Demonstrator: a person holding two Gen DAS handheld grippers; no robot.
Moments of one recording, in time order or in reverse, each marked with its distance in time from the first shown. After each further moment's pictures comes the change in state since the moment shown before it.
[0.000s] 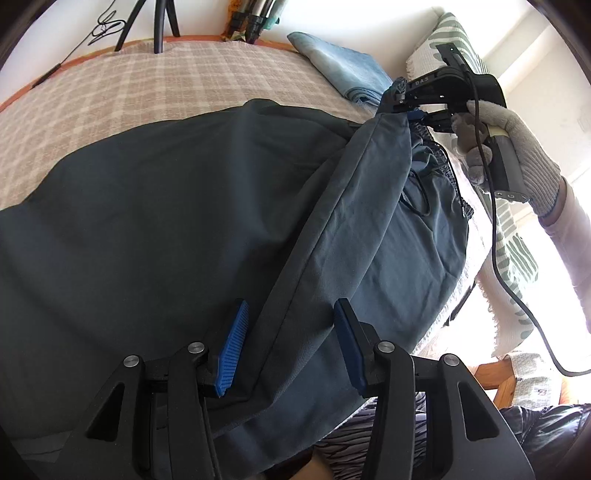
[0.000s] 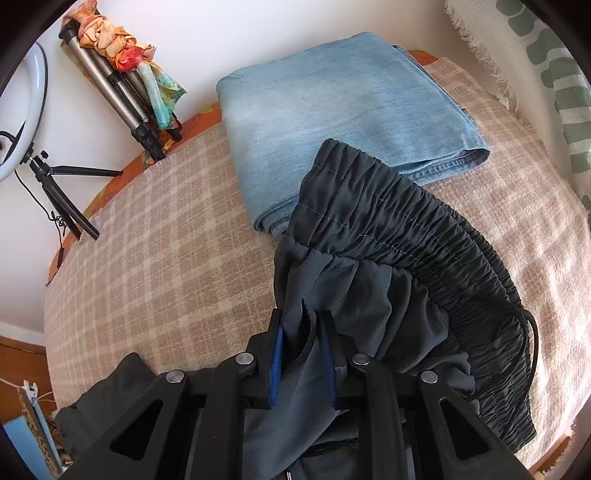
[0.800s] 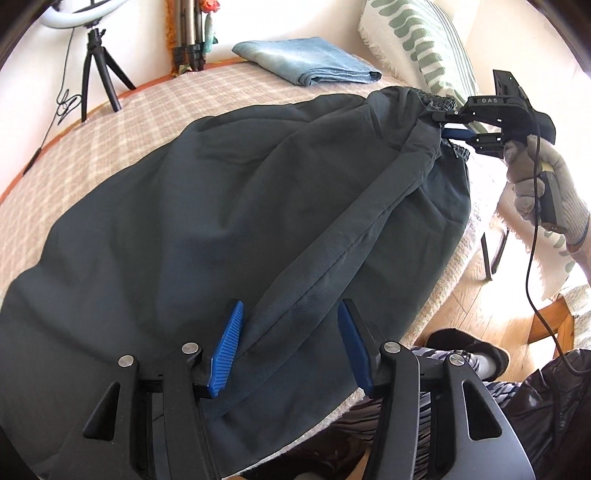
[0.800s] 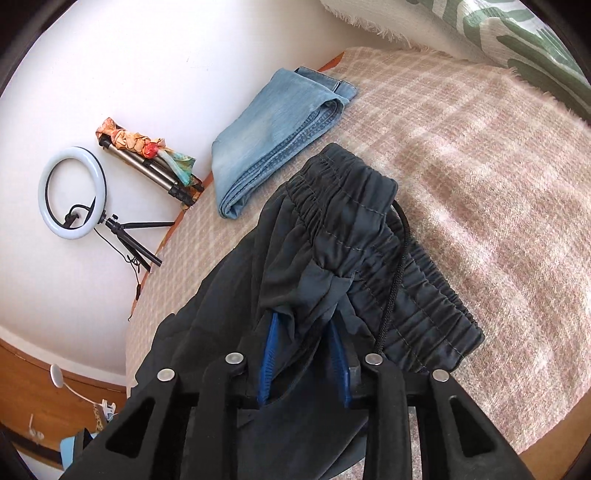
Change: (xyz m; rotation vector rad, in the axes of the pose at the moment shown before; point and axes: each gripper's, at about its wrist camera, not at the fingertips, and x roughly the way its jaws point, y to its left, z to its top) left arm 0.010 -0.054 -0.018 0.297 -0.018 0.182; right arm -0.052 -0.154 -0.110 0.225 -0.146 0.337
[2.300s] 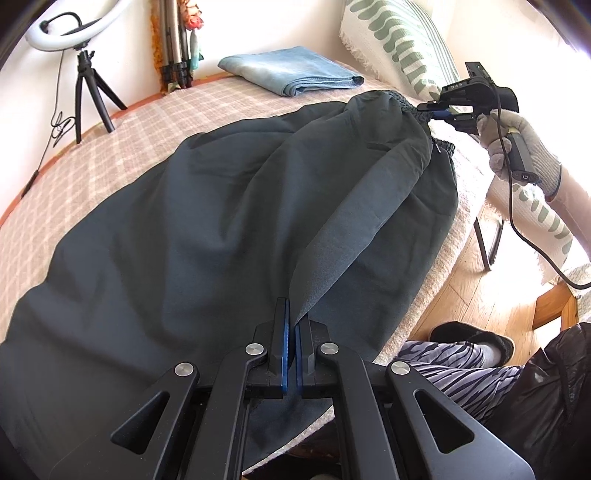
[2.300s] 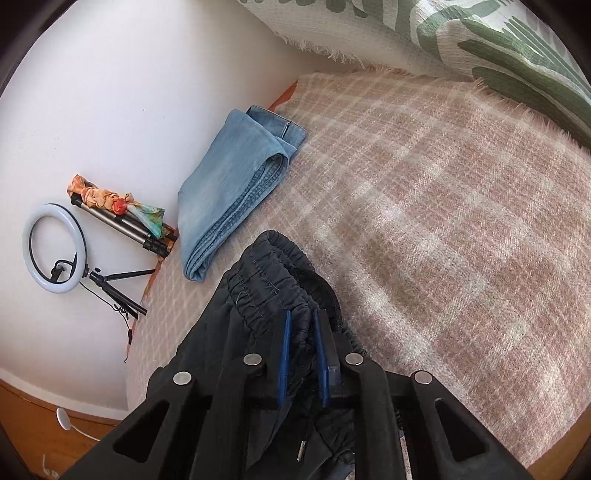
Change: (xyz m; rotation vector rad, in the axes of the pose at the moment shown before) left arm -0.012 -0.002 0.000 0.052 -0.045 -0.022; right arm -0.012 -0.033 0.052 0.081 -0.075 -0.042
